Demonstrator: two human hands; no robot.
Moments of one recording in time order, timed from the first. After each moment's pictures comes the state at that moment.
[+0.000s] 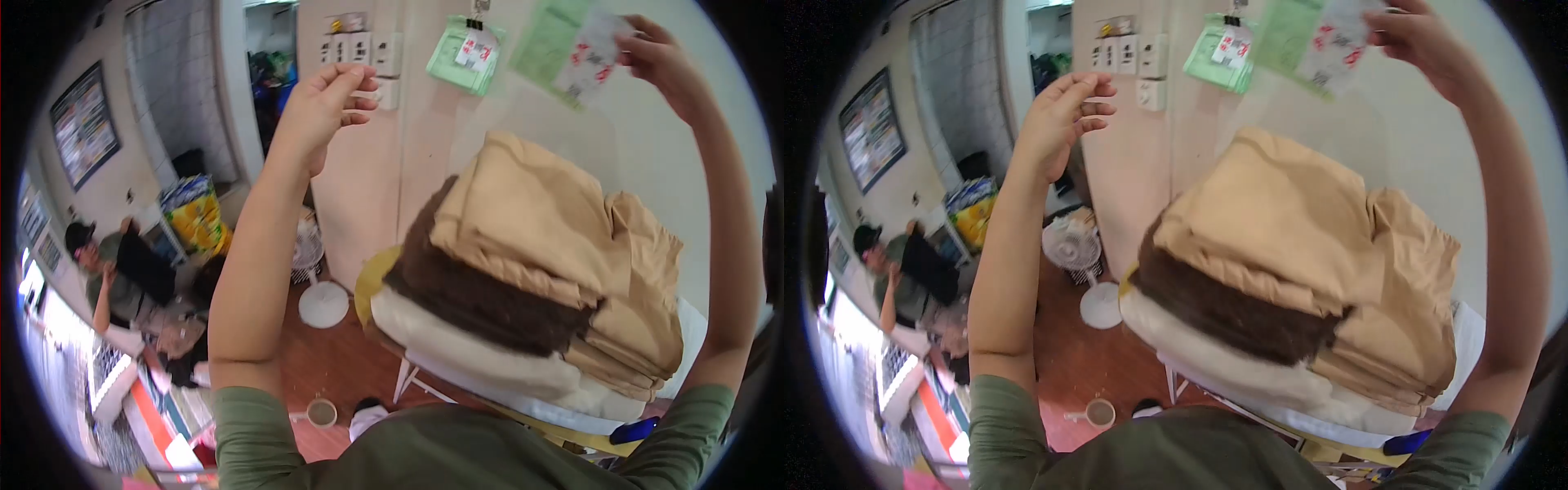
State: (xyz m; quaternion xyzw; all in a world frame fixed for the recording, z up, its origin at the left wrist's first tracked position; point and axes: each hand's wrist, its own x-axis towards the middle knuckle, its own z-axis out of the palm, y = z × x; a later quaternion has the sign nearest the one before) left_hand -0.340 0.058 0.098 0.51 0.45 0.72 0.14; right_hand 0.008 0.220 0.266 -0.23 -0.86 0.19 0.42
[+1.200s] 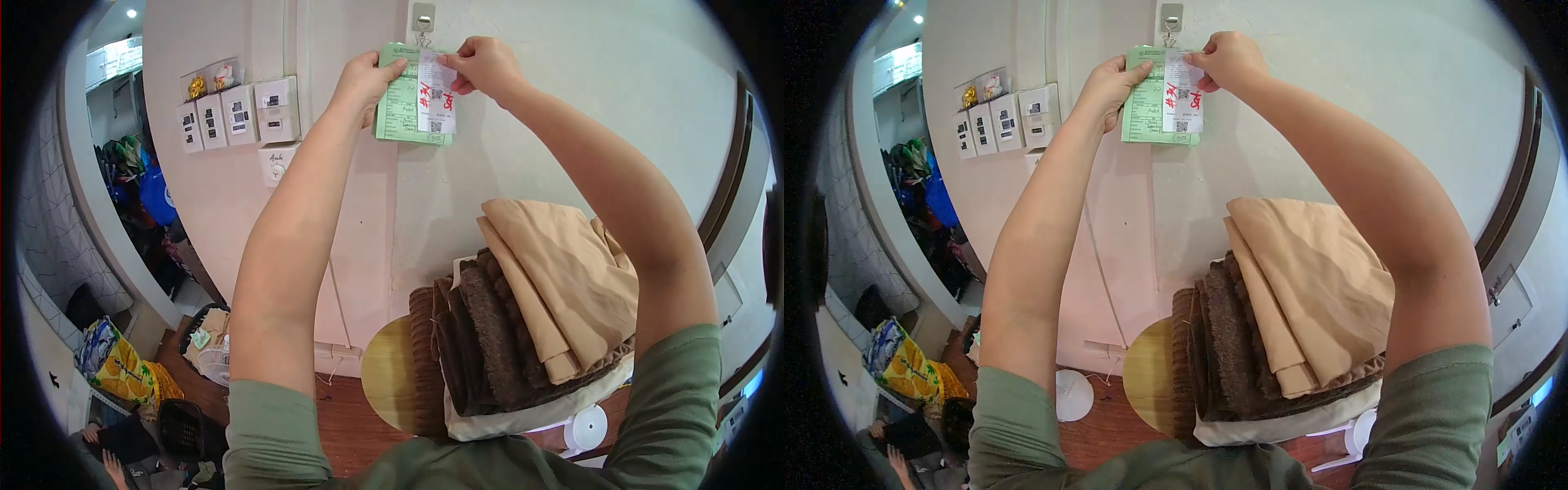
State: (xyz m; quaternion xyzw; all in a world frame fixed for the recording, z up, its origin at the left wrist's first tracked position) left_hand -0.383 0.365 0.164 0.59 0.25 0.66 0.39; right_hand -0.190 0.342 0.220 -0.48 -0.76 0.04 0.44
